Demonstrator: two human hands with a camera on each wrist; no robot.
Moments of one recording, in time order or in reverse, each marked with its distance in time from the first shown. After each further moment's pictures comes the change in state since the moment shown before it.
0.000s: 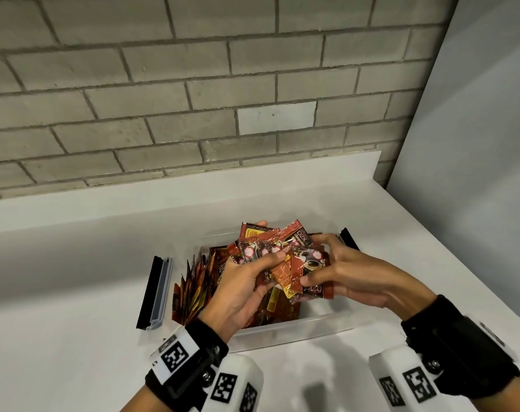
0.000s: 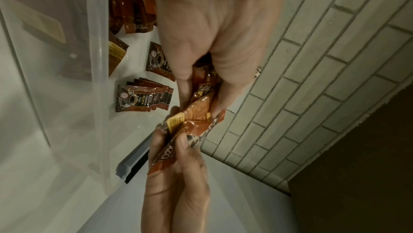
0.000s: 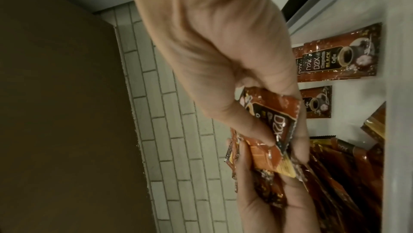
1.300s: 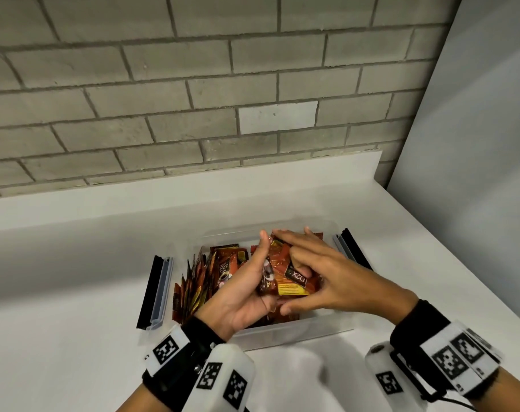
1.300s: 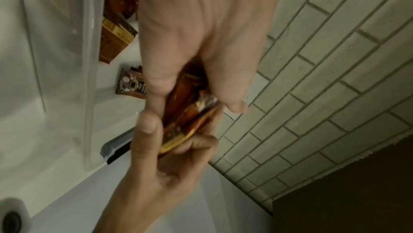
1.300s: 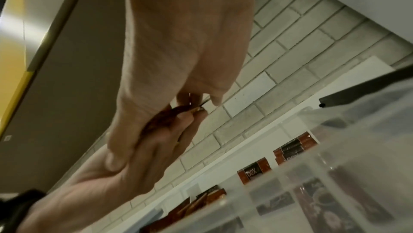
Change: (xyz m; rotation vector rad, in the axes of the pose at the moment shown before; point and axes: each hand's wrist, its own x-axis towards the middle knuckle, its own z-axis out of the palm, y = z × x) left_hand 0.009 -0.001 -0.010 -0.090 -0.309 -0.299; right_hand 0.008 0.012 -0.001 -1.129 -0.108 -0.760
